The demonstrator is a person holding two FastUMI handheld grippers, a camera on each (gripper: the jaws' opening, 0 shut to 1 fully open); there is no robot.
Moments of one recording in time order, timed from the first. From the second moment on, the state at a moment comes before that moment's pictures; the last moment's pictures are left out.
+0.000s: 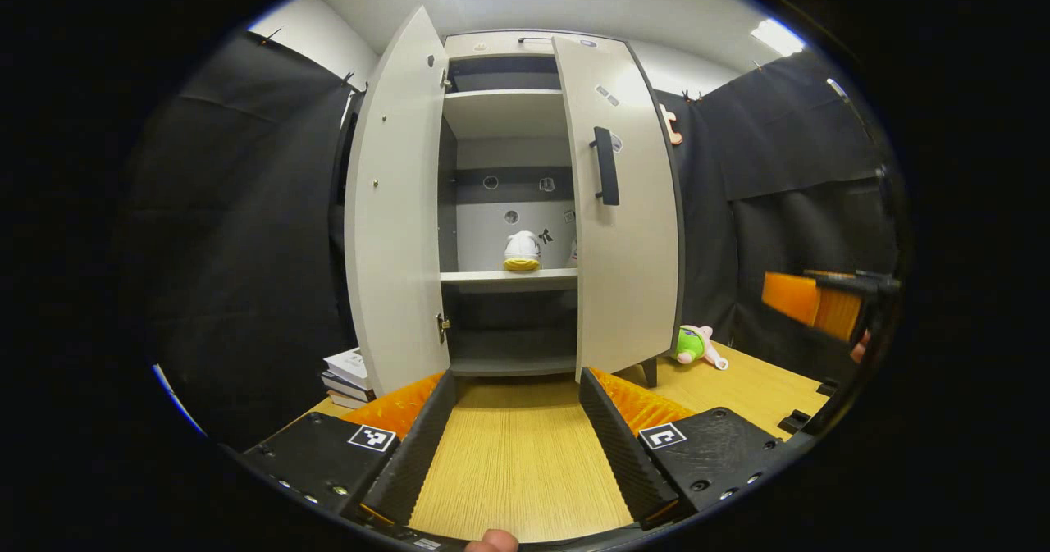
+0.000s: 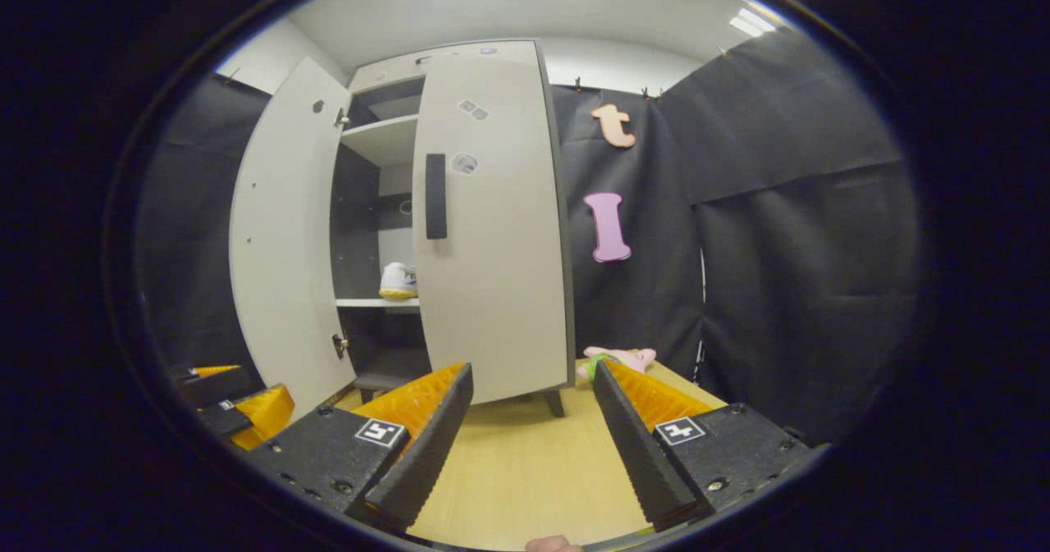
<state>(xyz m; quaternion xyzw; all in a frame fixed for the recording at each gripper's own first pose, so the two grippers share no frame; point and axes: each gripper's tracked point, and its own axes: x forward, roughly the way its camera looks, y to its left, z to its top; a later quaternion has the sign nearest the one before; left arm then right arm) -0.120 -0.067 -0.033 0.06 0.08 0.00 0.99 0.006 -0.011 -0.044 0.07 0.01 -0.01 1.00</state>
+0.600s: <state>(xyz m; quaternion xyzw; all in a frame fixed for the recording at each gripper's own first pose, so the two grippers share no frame) -0.099 0.039 0.103 0.03 -0.02 0.11 0.99 -0.002 -0.006 -0.050 0.05 0.00 0.00 1.00</state>
